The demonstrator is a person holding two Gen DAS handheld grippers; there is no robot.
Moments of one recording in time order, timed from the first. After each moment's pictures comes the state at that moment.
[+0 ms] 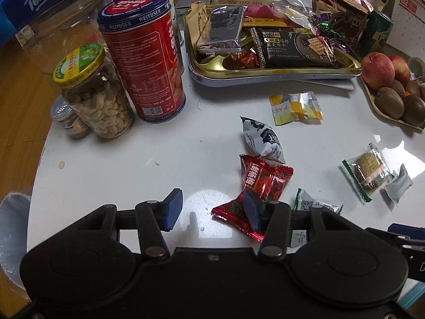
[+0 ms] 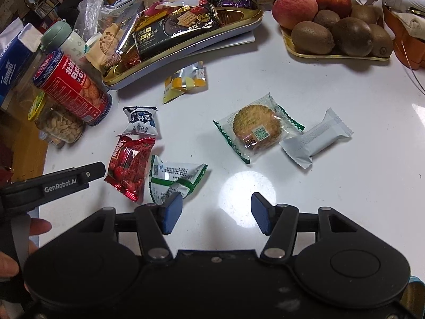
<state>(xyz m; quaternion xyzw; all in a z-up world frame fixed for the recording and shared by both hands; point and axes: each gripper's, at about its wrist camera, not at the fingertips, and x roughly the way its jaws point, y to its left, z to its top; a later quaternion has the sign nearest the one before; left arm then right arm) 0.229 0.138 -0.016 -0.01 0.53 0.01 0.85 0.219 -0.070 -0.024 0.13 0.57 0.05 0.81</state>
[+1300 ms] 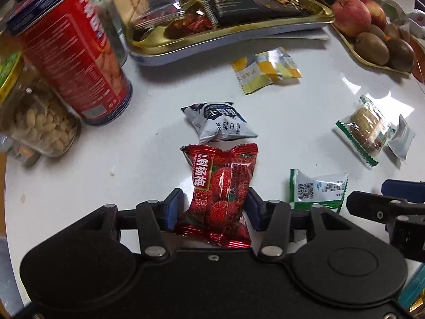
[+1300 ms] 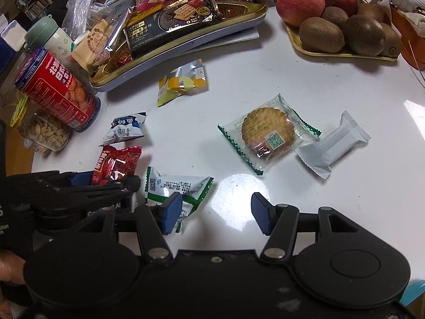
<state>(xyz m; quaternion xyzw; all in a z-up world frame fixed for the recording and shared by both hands) 0.256 0.128 -0.053 0.05 0.57 -0.08 0.82 0.236 -0.048 -0.042 0.12 0.56 0.03 0.82</state>
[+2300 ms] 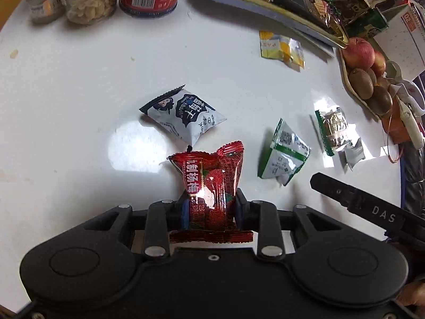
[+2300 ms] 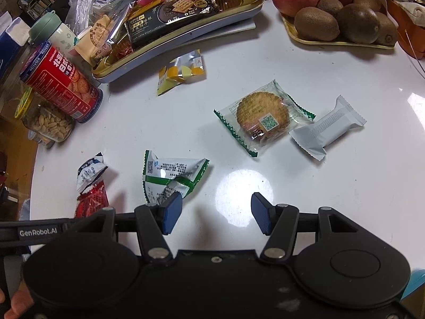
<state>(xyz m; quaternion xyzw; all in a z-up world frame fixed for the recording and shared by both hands) 0.206 0.187 -0.051 -0.19 0.64 -0.08 0.74 0.219 -0.056 -0.044 0.13 0.57 0.04 0.81</state>
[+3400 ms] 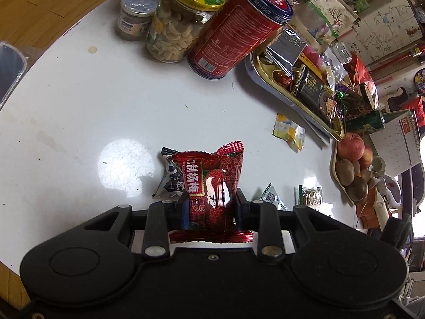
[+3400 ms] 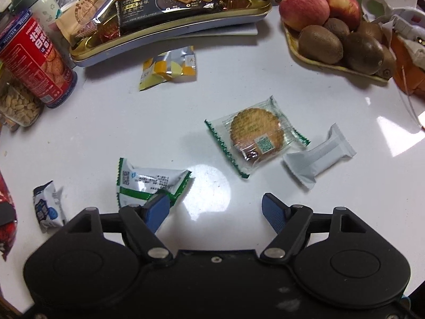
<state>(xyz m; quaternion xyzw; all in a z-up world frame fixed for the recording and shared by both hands) 0.177 0.240 0.000 -0.33 0.54 0.02 0.78 0.245 -0.019 -0.056 -0.01 0.58 -0.03 0.81</state>
